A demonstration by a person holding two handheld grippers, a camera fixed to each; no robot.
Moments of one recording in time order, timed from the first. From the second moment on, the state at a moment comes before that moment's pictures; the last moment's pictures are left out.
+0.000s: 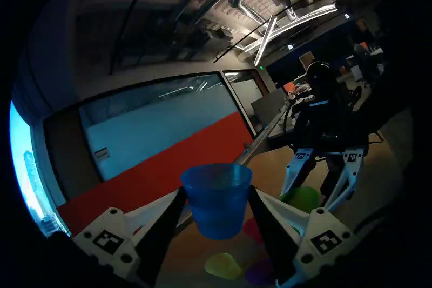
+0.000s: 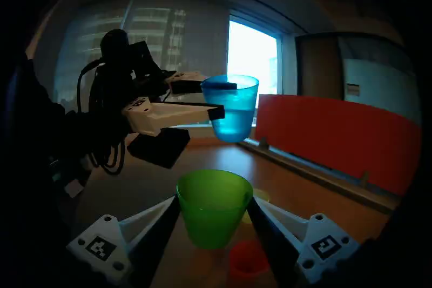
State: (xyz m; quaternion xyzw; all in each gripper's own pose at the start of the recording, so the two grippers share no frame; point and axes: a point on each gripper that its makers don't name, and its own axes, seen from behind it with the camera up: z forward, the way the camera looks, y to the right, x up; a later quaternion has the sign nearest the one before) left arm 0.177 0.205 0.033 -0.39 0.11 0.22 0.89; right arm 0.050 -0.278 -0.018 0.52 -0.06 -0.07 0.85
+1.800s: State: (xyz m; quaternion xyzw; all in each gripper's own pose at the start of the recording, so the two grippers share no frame) left arm 0.182 0.213 0.010 -0.38 0.19 0.35 0.84; right arm 0.049 -0.292 -0.024 0.54 -0.06 -0.07 0.84
